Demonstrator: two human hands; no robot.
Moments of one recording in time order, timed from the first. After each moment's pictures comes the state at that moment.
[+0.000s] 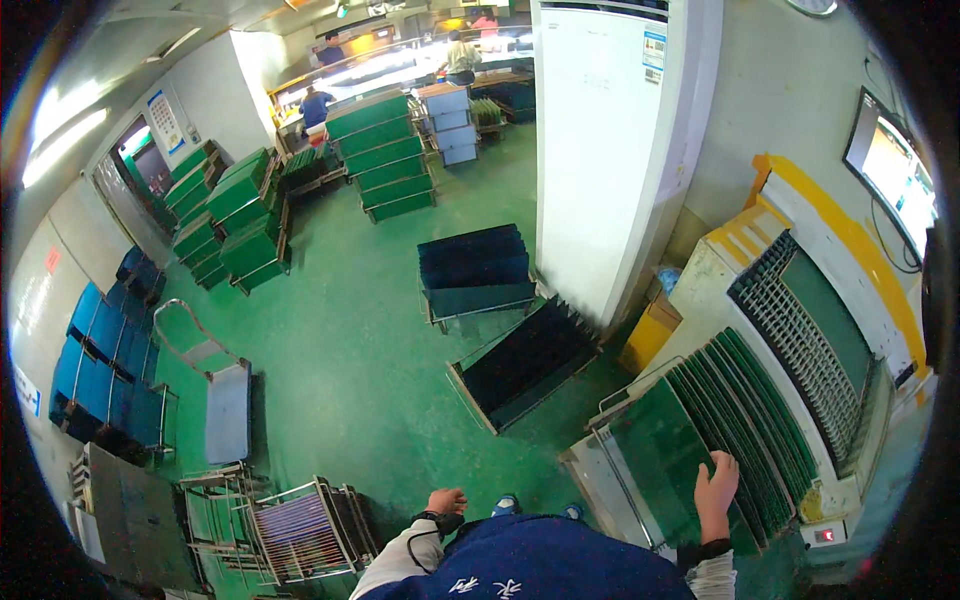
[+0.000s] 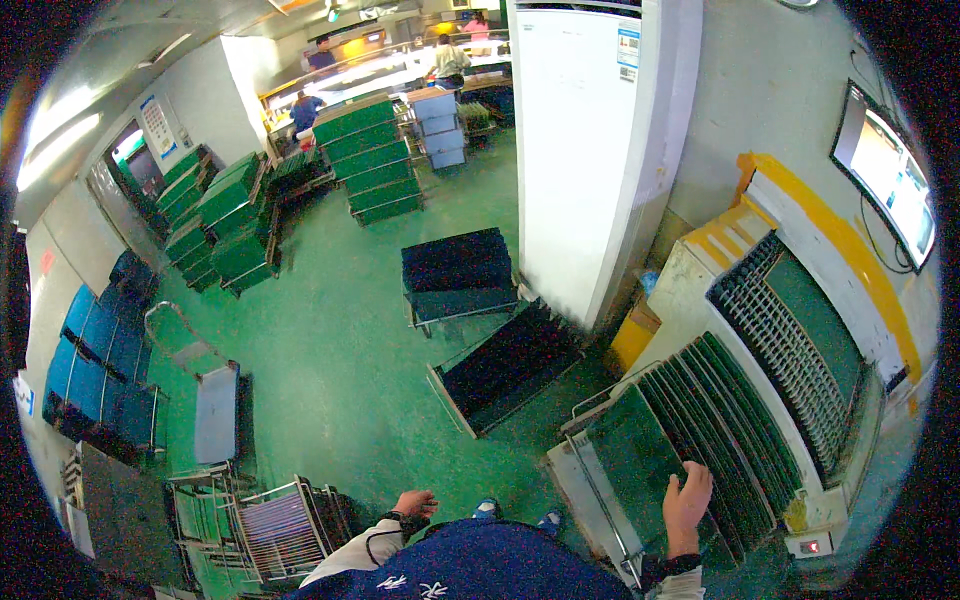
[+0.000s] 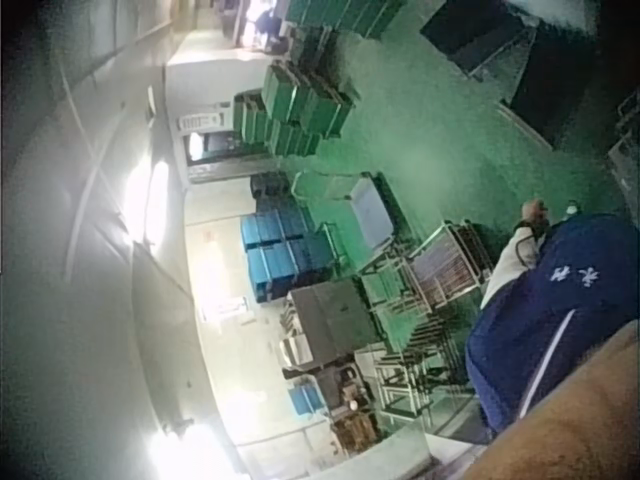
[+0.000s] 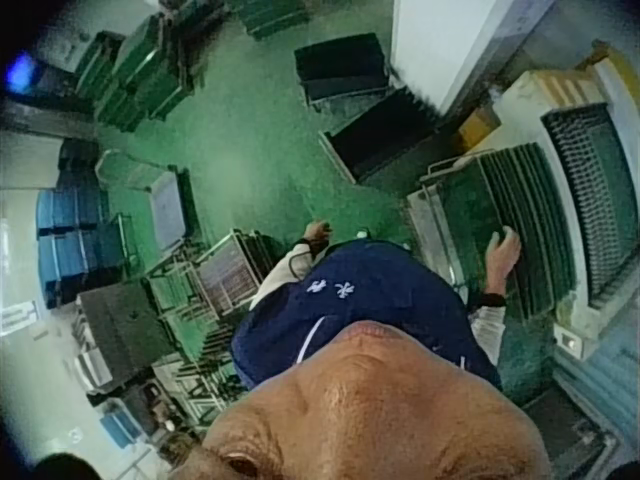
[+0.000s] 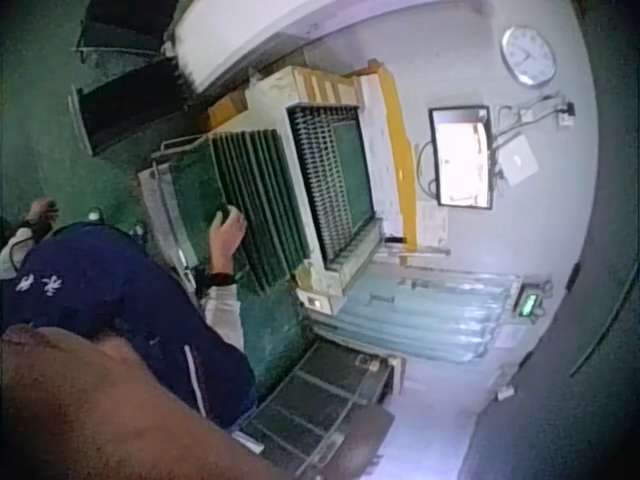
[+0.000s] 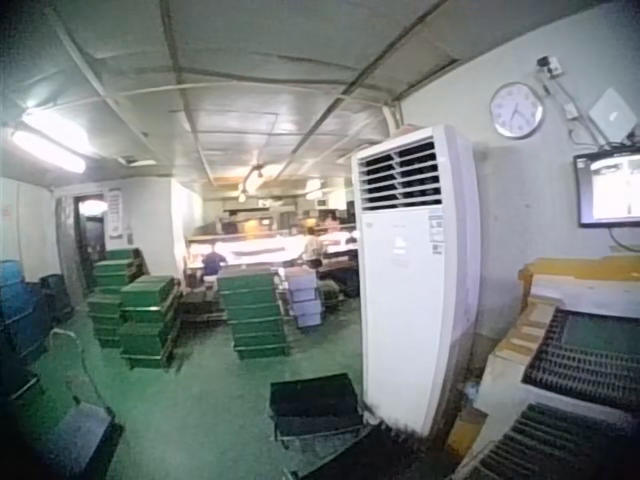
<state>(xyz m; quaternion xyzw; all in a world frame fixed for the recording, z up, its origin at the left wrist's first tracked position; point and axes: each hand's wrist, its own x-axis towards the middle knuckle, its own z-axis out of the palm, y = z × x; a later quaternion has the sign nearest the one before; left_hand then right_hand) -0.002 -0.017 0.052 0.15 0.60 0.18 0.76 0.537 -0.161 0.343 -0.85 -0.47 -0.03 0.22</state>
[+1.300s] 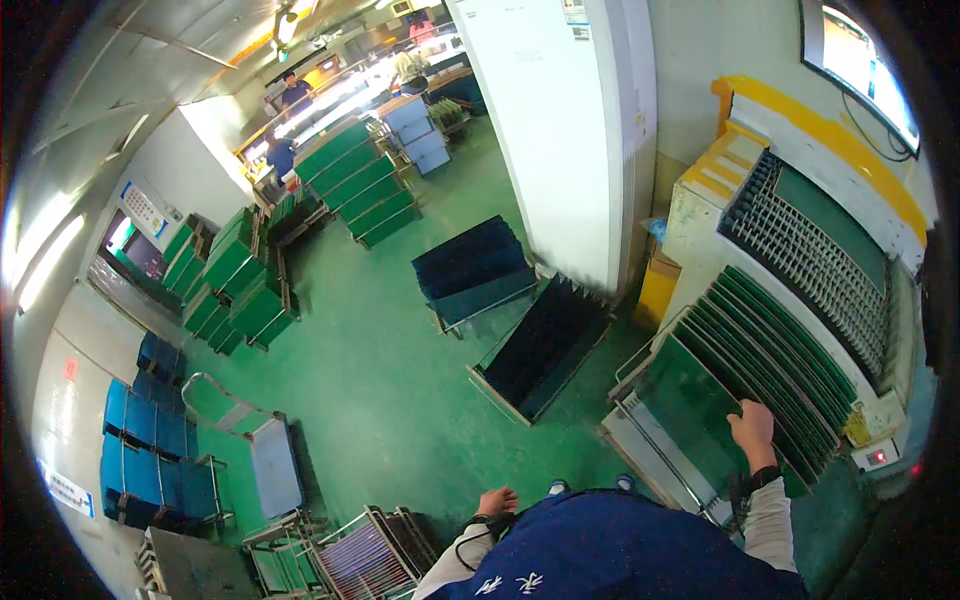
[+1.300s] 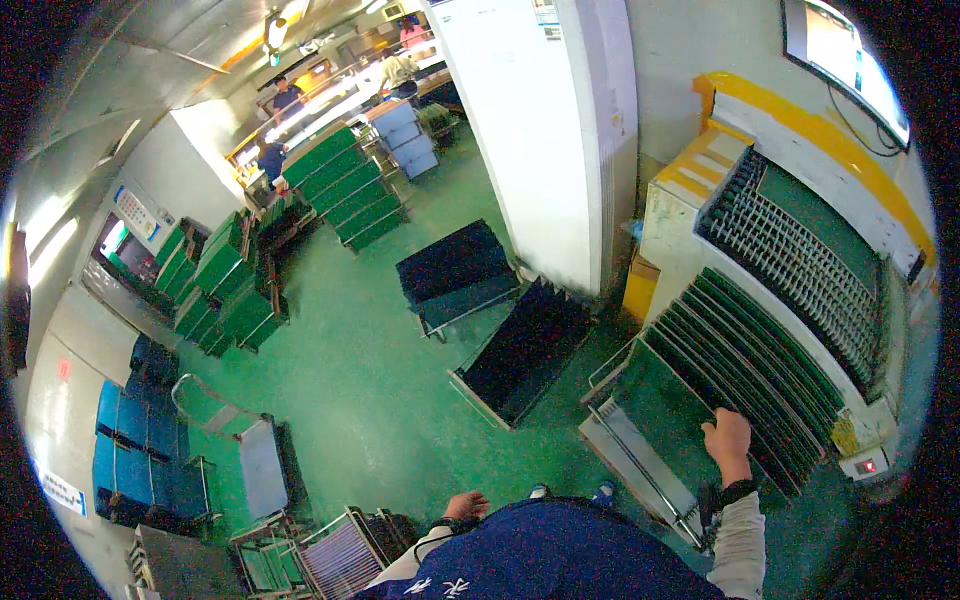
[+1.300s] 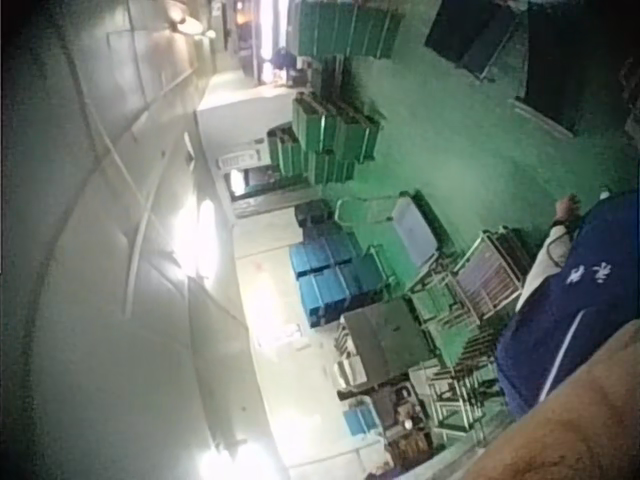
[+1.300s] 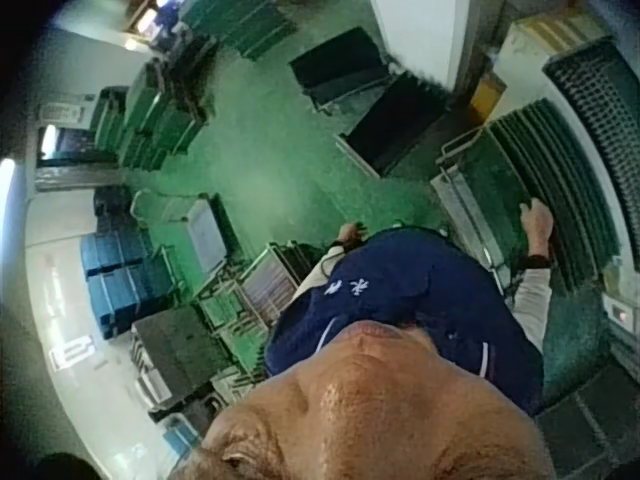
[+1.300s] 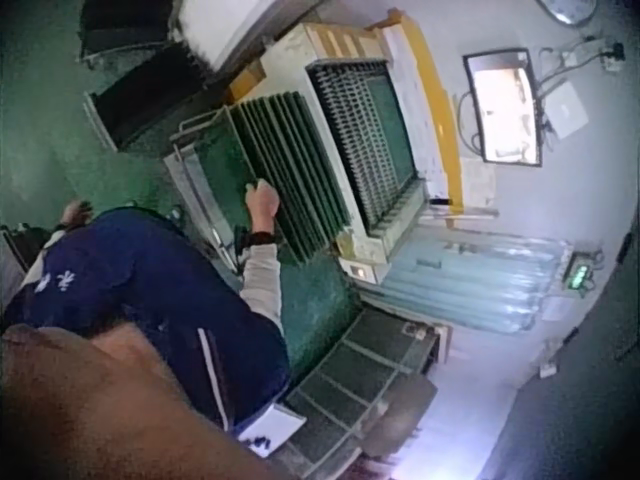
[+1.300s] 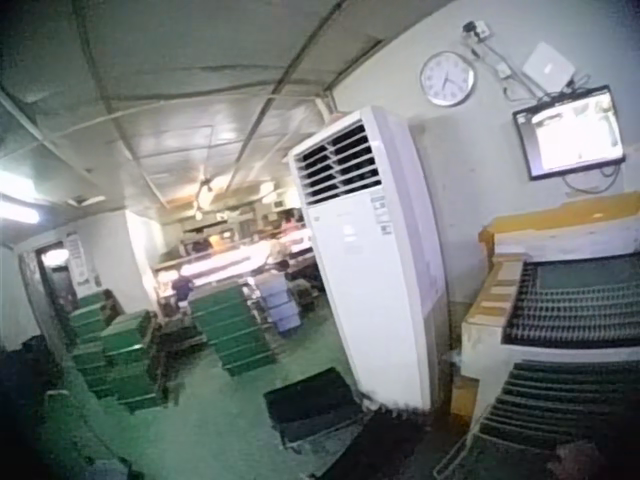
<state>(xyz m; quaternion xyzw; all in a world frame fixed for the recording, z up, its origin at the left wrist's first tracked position) 0.025 -0.016 0.060 0.14 0.65 0.14 0.73 0.578 -0.146 0.330 -0.91 -0.40 0.09 0.08</state>
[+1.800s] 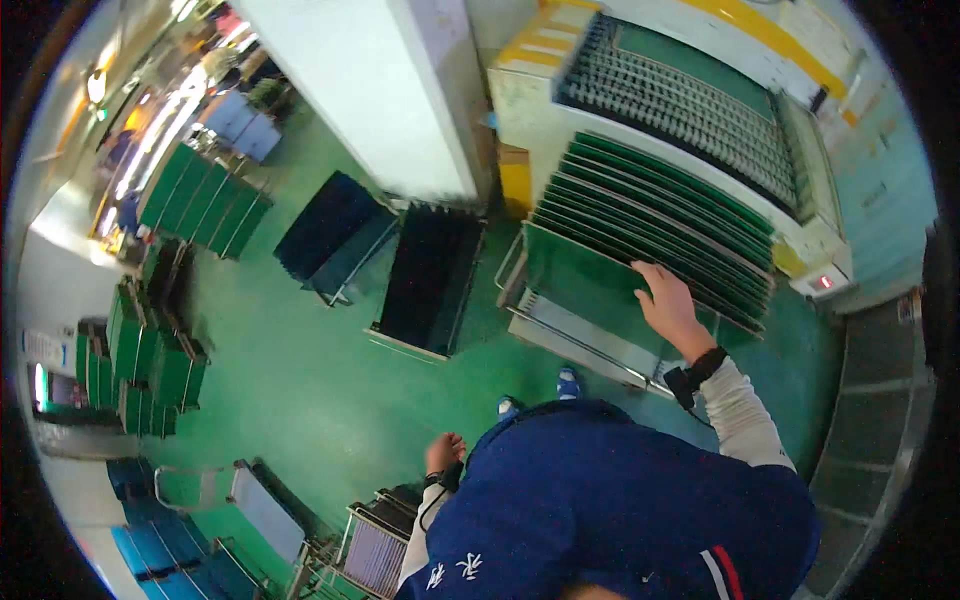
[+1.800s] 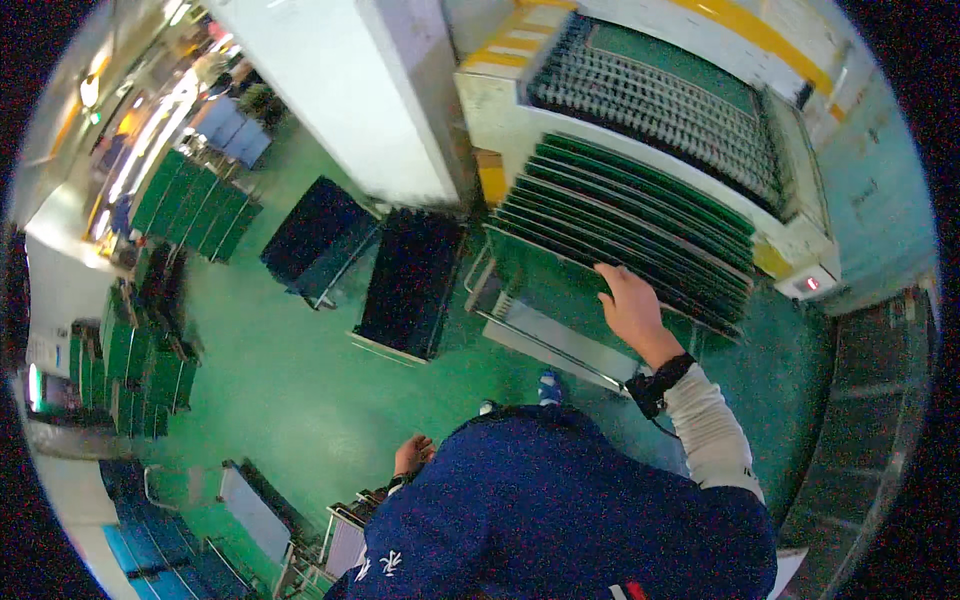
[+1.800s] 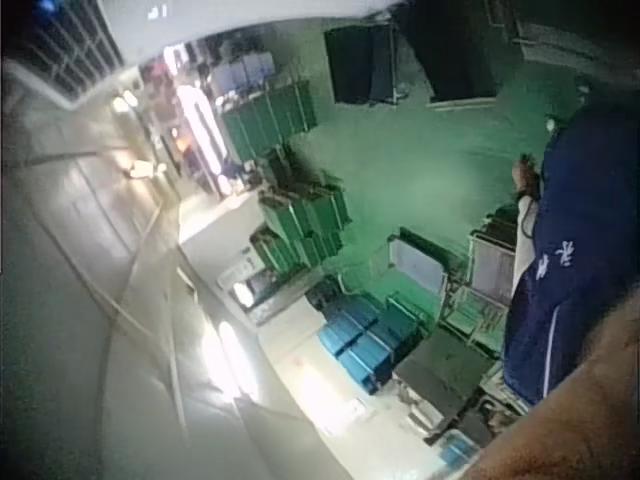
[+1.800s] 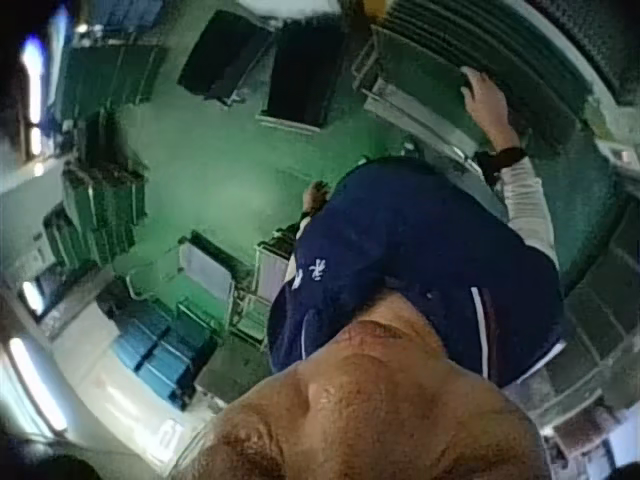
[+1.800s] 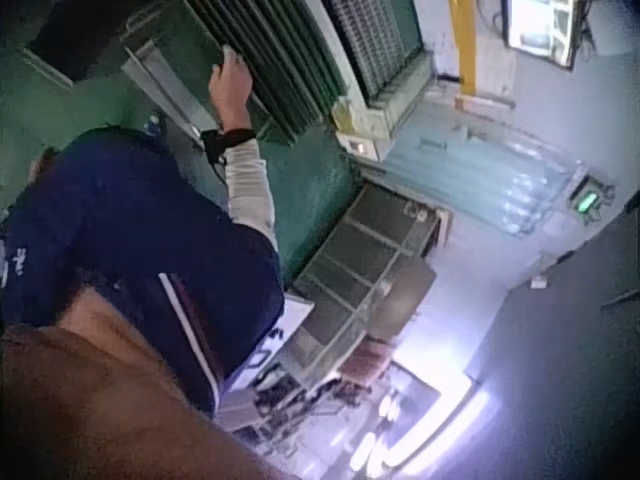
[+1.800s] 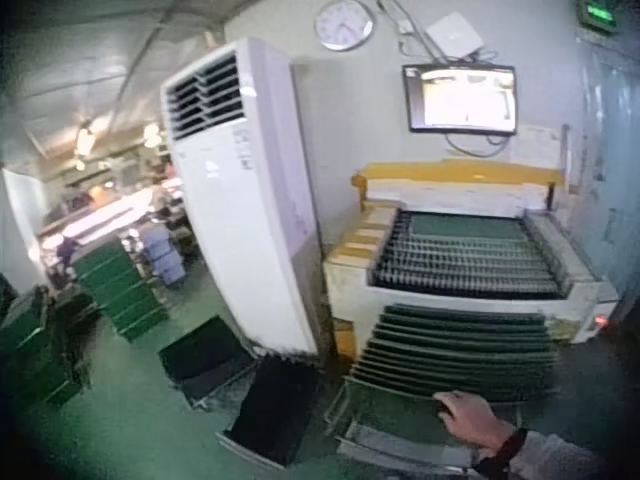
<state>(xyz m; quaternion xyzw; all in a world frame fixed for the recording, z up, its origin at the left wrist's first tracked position) 0.028 -0.024 0.074 0.42 0.56 0.14 0.70 0.553 -0.164 0.355 -0.85 -0.47 0.02 0.23</state>
